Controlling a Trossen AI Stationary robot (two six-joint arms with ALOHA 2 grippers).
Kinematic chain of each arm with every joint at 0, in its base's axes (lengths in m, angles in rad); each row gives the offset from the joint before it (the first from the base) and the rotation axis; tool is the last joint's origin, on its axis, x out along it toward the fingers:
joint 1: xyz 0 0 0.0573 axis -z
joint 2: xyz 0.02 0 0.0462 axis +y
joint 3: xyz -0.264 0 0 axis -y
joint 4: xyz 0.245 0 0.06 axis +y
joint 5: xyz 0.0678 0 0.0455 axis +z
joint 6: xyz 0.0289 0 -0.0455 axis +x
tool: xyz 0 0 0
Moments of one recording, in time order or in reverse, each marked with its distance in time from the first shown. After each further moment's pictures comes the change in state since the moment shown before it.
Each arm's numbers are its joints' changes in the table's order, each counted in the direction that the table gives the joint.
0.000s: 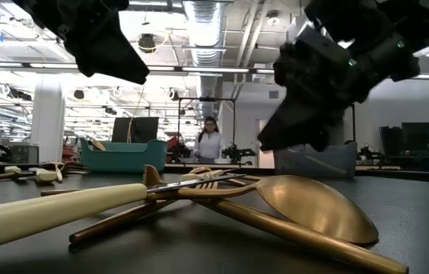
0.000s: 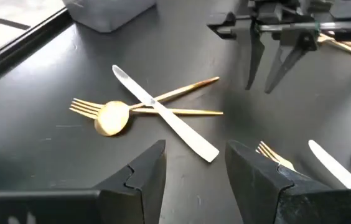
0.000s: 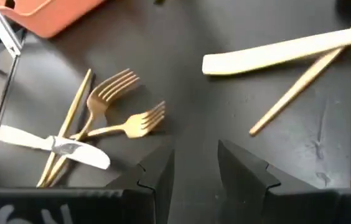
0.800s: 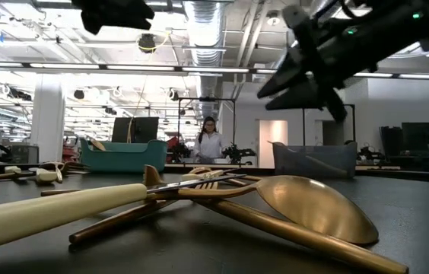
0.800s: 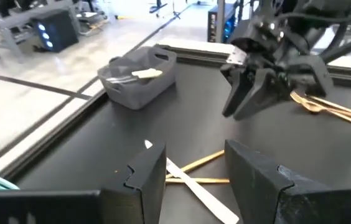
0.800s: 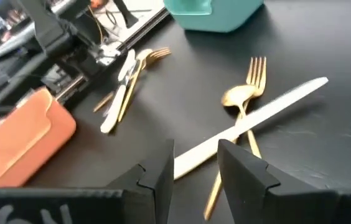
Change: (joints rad) left arm 0.000 -0.176 0.083 0.010 0.130 0.219; right arm -0.065 -0.135 -0.001 0.040 -0.519 0.265
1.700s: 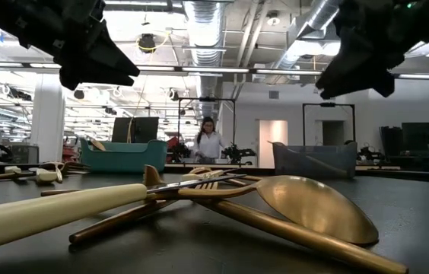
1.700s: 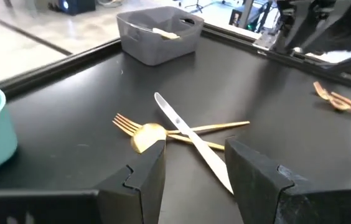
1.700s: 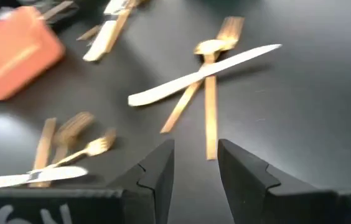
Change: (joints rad) left arm 0.010 0.004 -0.318 -0.258 0.059 -0.261; right arm -0.103 -0.364 -0.003 0.597 0.096 0.001
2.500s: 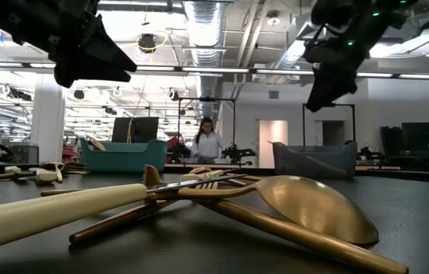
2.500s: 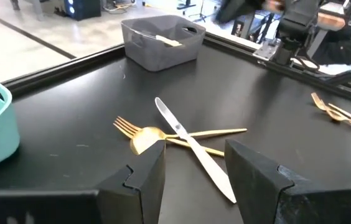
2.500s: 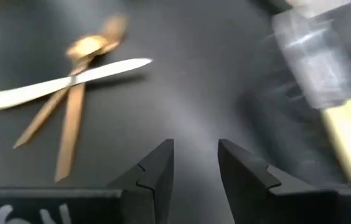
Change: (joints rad) left arm 0.048 0.000 0.000 0.000 0.070 -0.063; right arm 0.677 -0.032 0.152 0.322 0.410 -0.585
